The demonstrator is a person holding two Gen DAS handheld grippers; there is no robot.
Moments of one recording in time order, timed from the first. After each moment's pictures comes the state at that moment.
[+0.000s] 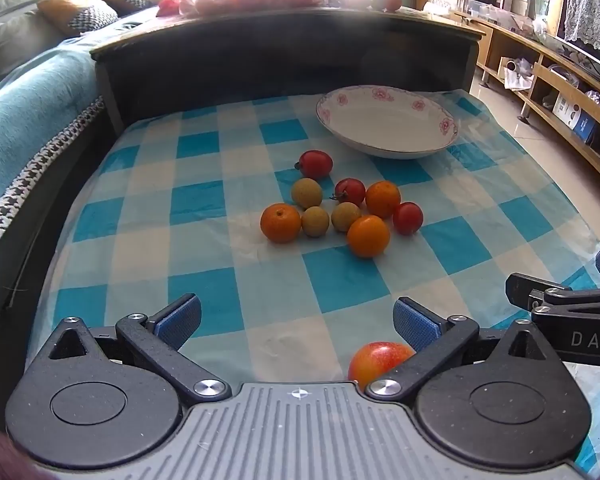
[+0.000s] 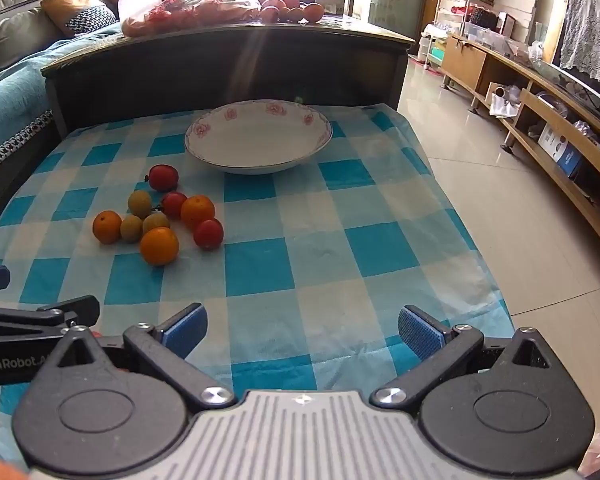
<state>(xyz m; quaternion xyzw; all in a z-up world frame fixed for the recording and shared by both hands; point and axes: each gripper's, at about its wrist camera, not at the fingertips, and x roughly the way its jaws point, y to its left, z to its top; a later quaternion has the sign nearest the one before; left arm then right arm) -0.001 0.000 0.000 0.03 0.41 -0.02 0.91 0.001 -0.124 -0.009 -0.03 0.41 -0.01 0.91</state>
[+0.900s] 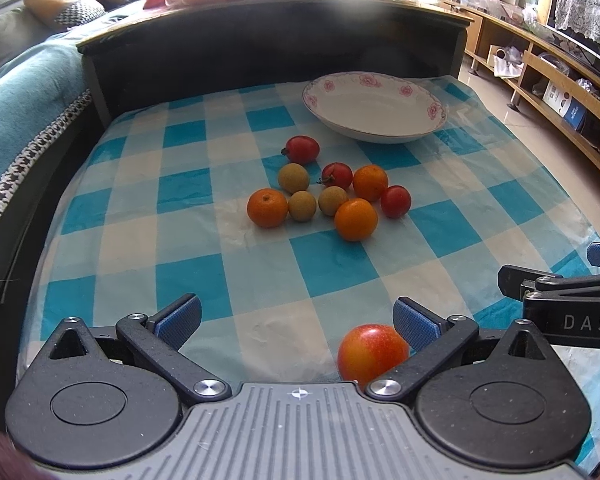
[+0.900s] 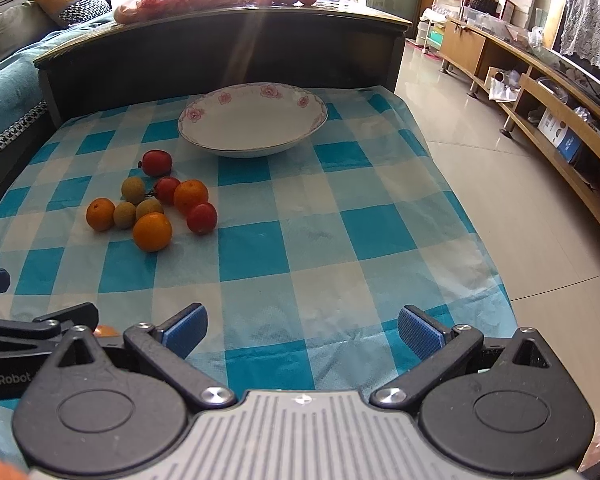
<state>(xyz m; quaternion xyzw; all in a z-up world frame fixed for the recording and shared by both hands) -0.005 -0.005 -0.009 0.04 0.43 -0.04 0.90 0.002 -0.129 -0.015 -0.03 0.44 -0.02 0.90</state>
